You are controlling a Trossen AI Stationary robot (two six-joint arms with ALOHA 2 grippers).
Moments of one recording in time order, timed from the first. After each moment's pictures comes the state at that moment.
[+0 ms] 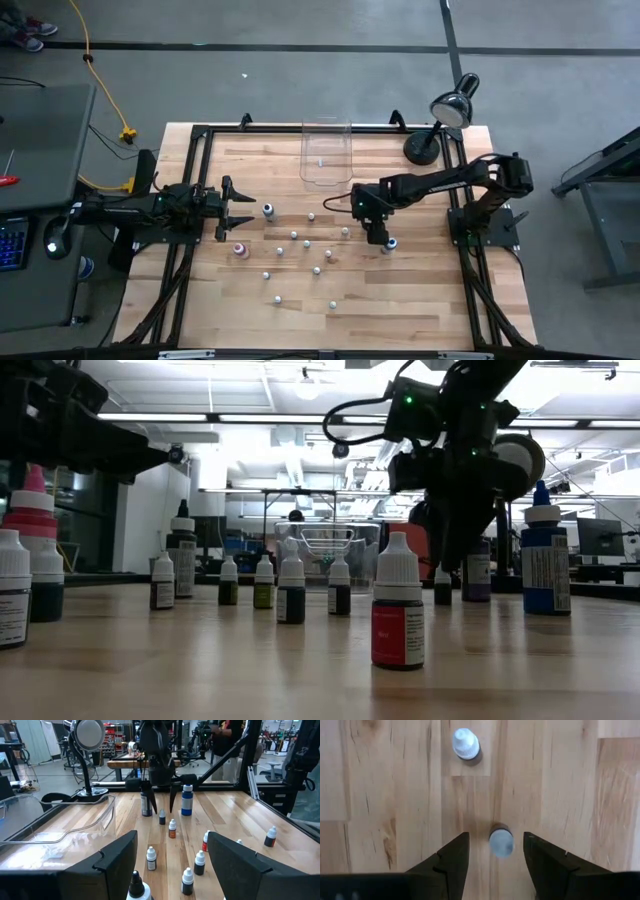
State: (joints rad) left arm -0.02 0.05 0.02 0.00 -0.03 0.02; right arm -0.07 1.65 0.97 -0.58 -0.11 -0.03
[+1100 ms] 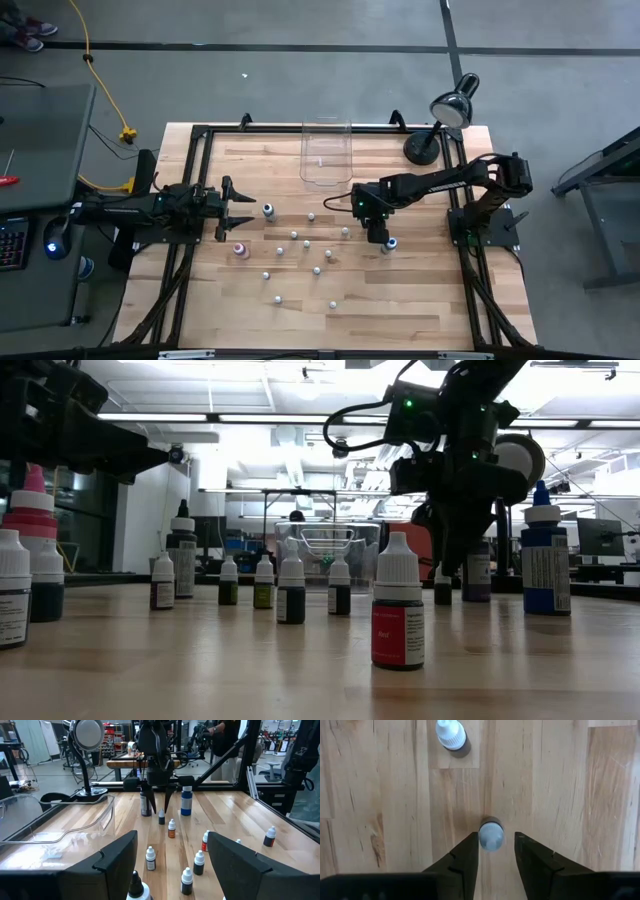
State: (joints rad) left arm -0.02 0.05 0.02 0.00 -0.02 0.02; right arm -0.07 1.65 0.97 -0.60 -0.08 -0.03
